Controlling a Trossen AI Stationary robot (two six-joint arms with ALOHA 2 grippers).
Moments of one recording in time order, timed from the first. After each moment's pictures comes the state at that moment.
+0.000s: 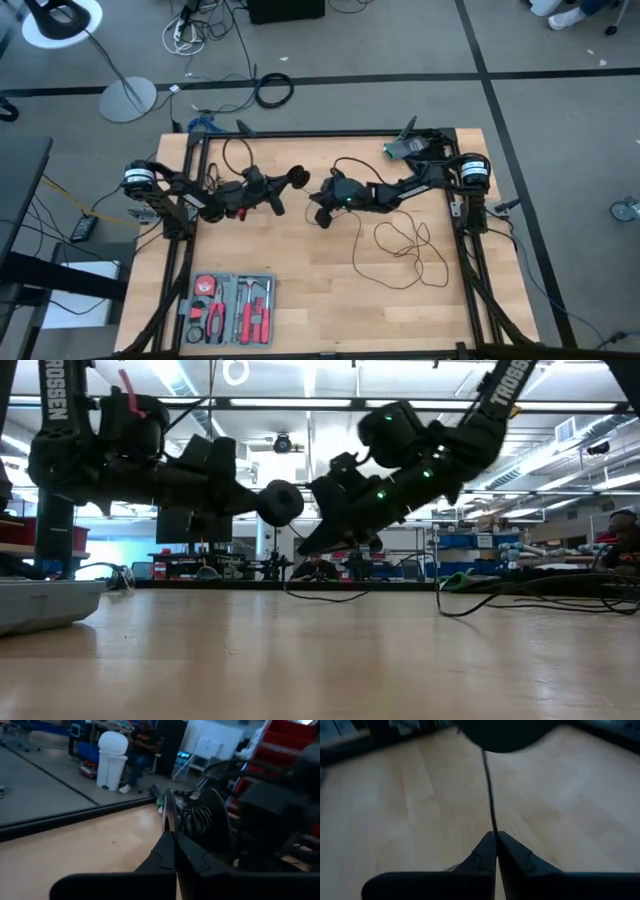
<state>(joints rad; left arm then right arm) 0.19 1.63 0.23 1.43 -0.36 -0.33 -0.10 1.93 0.90 0.59 0.20 0.26</state>
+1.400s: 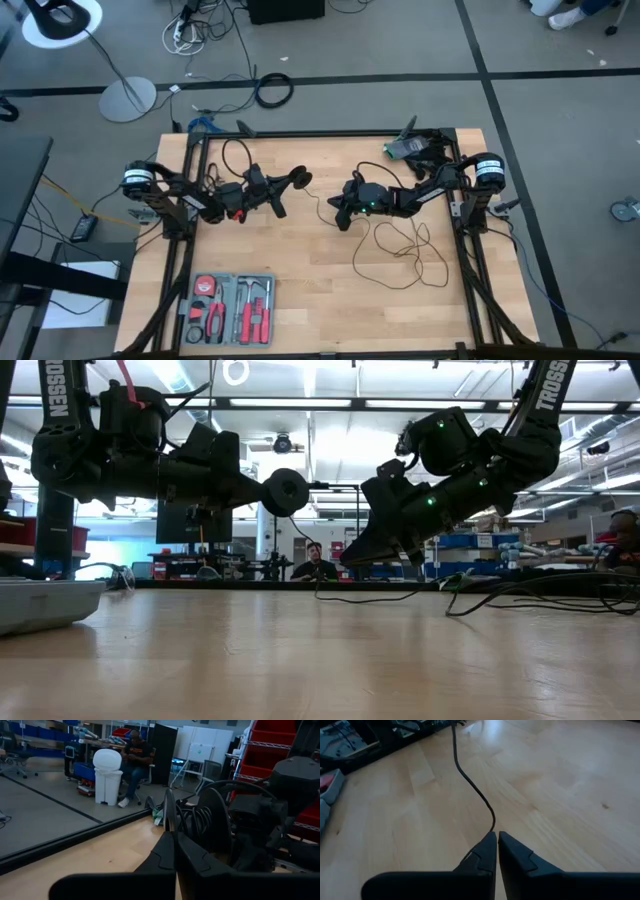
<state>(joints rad) 0.15 1.62 0.25 1.45 -0.37 -0.18 -0.10 1.81 0.63 0.77 0.19 0.38</state>
